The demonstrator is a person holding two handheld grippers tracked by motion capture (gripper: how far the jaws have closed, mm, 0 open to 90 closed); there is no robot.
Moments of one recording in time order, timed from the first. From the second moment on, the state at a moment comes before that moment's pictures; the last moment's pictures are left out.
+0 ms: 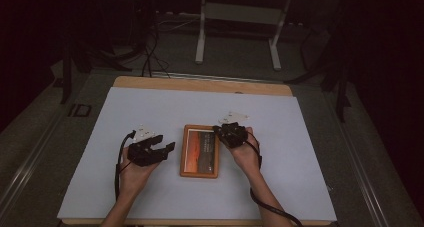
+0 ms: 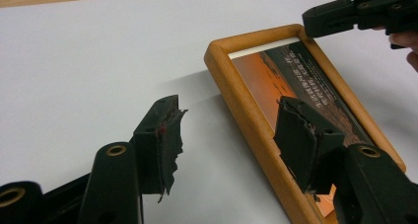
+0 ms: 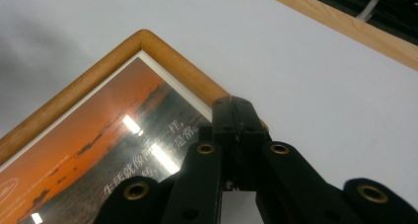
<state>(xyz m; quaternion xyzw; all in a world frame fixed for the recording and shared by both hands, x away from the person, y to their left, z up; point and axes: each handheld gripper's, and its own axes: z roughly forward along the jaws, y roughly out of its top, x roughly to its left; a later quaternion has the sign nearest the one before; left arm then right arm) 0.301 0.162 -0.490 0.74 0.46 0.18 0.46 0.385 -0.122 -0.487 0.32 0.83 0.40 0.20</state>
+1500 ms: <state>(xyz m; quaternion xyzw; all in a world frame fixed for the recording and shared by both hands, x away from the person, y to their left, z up) 0.299 0.157 -0.489 0.75 0.45 0.19 0.45 0.394 -0.121 -0.497 0.33 0.83 0.40 0.20</state>
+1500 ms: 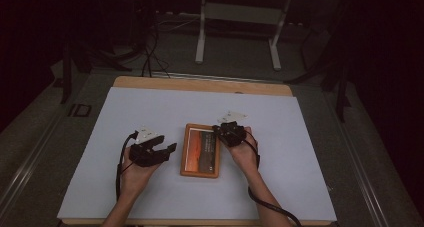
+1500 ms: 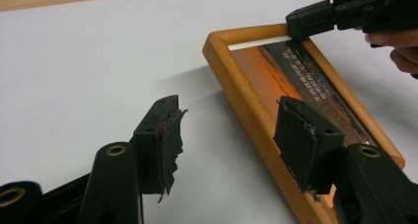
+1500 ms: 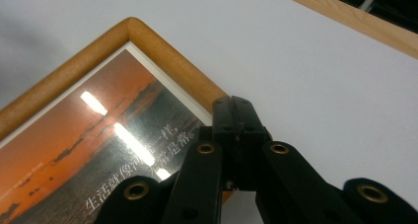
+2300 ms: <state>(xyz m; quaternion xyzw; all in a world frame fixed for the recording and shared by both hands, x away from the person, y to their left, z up) 0.298 0.152 -0.488 0.75 0.45 0.17 0.46 0.402 -0.139 -0.515 0.37 0.82 0.39 0.18</state>
